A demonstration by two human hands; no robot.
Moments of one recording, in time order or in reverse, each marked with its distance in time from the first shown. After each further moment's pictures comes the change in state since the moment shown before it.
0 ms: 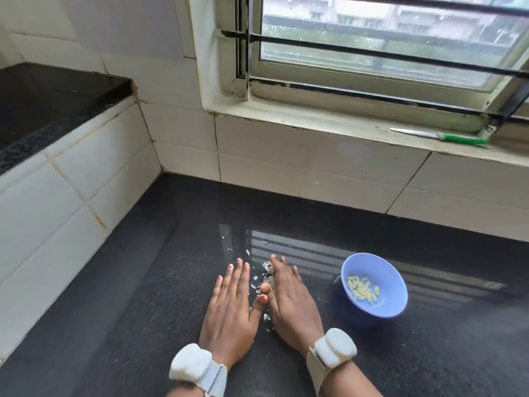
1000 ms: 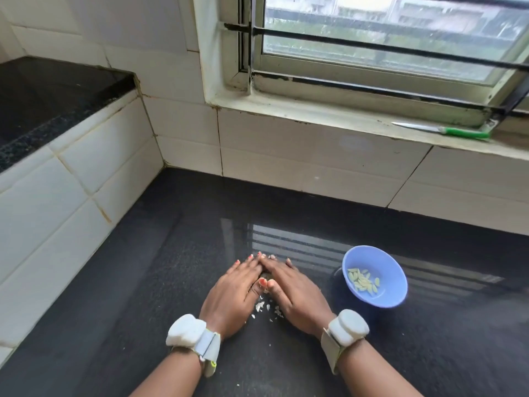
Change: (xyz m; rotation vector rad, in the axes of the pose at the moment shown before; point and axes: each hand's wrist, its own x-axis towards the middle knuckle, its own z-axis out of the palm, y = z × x) left_hand 0.021 -0.013 -0.018 -0.177 -0.138 0.214; right_hand 0.002 0.012 -0.012 0.024 -0.159 -0.208
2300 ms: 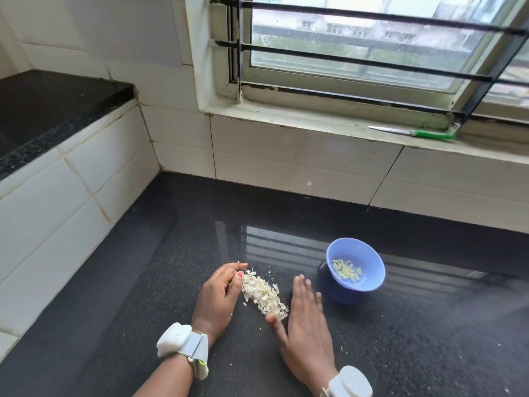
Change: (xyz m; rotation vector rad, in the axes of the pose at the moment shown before) left_hand -0.026 0.005 0.010 -0.417 0.408 -0.110; right_hand -0.083 -0.030 0.032 -0.092 0.167 0.449
